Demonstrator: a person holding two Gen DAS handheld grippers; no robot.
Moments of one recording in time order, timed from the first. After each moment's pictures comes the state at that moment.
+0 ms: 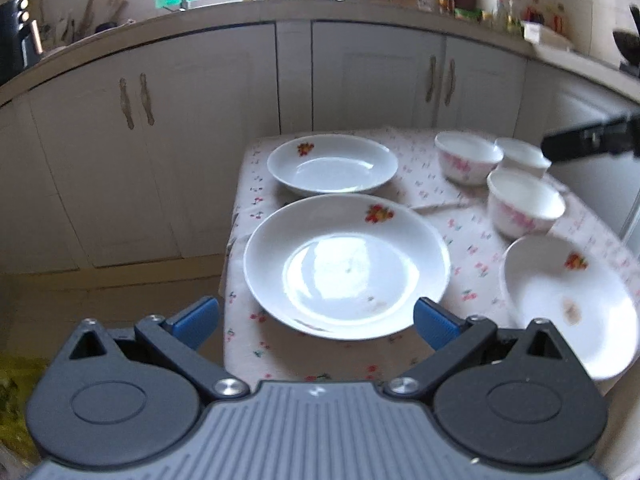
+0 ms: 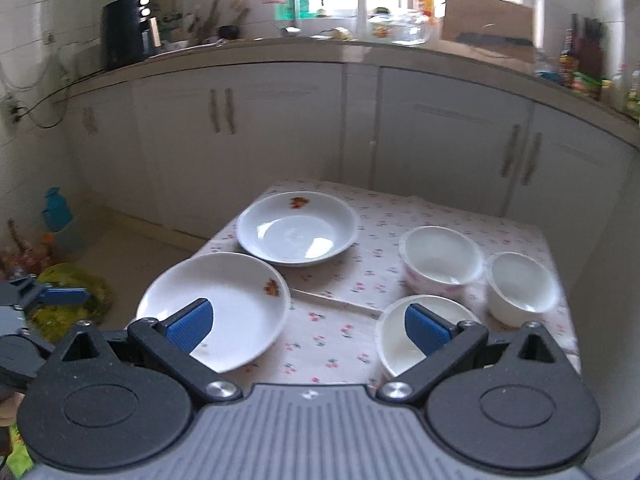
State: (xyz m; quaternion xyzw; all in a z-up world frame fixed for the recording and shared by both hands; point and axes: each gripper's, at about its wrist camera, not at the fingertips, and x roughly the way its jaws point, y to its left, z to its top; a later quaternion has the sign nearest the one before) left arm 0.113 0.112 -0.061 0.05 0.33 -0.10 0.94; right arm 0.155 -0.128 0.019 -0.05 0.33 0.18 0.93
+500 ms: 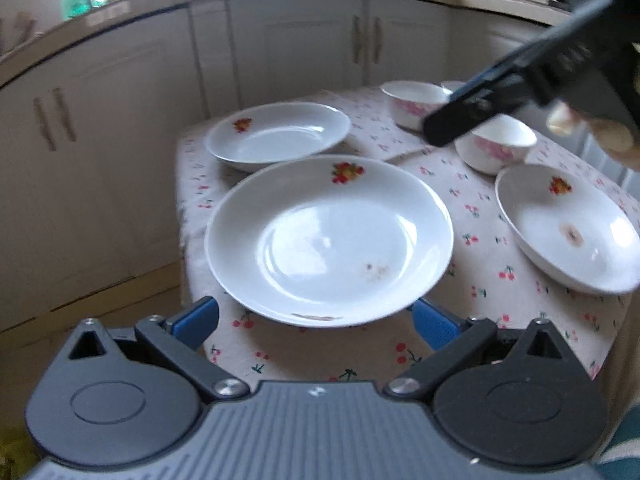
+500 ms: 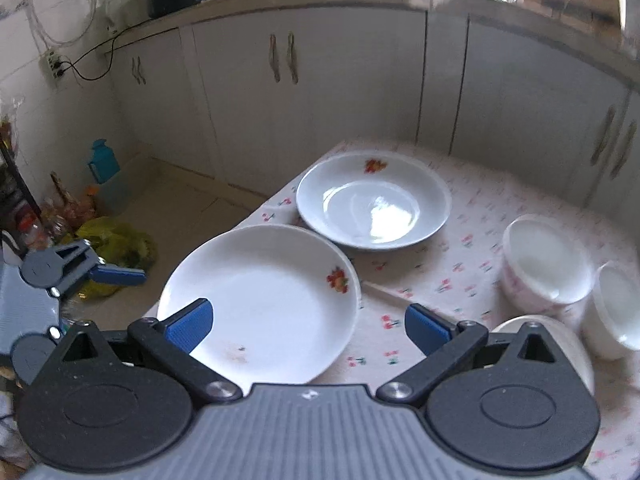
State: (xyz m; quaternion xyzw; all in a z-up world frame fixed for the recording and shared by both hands) left arm 0.149 0.127 -0.098 0.12 0.35 -0.23 0.90; right arm 0.223 -0.077 -0.027 -0.06 0.40 0.26 0.88
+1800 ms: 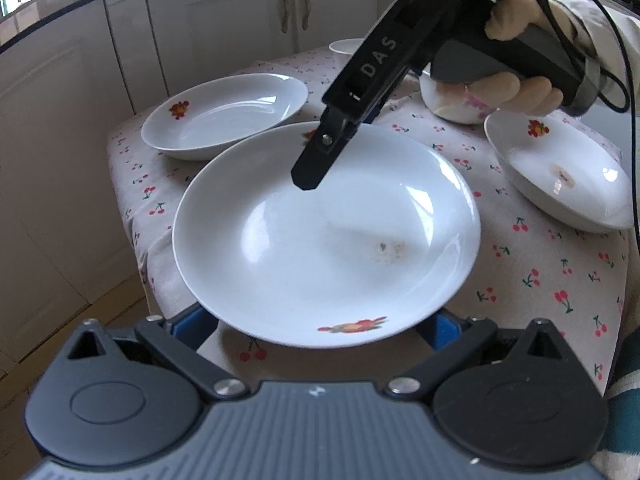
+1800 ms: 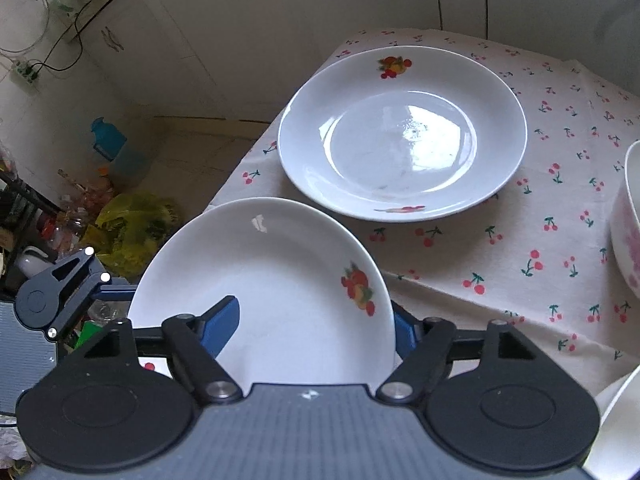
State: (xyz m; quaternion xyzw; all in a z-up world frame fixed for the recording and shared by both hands) left arm 0.197 0.138 -0.117 0.18 0.37 -0.33 0.85; right arm 0.324 -0.043 -0.097 0.00 0.54 0.27 0.79
